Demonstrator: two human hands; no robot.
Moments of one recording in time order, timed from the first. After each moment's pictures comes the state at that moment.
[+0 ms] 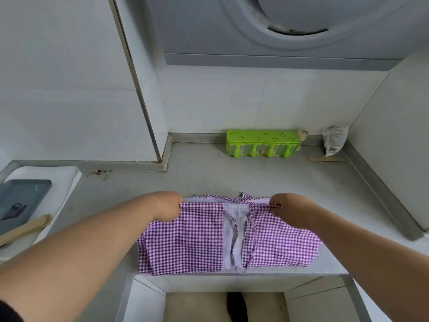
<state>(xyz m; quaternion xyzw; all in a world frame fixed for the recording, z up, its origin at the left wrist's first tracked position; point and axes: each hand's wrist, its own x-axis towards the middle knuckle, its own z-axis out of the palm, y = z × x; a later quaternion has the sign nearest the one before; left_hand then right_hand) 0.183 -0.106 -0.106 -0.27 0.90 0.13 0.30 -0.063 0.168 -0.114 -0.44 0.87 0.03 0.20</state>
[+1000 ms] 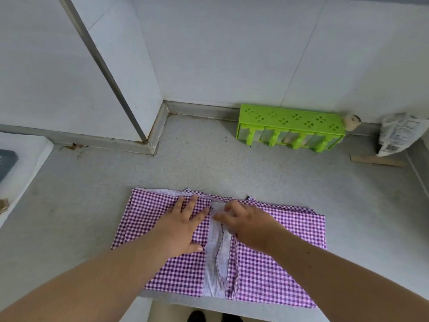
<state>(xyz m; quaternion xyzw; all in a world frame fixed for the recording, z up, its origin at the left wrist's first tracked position) 0.109 -0.090 -0.268 -0.21 0.92 0.06 0.33 -0.091 0.060 -0.266 -0.74 0.67 0.02 0.11</state>
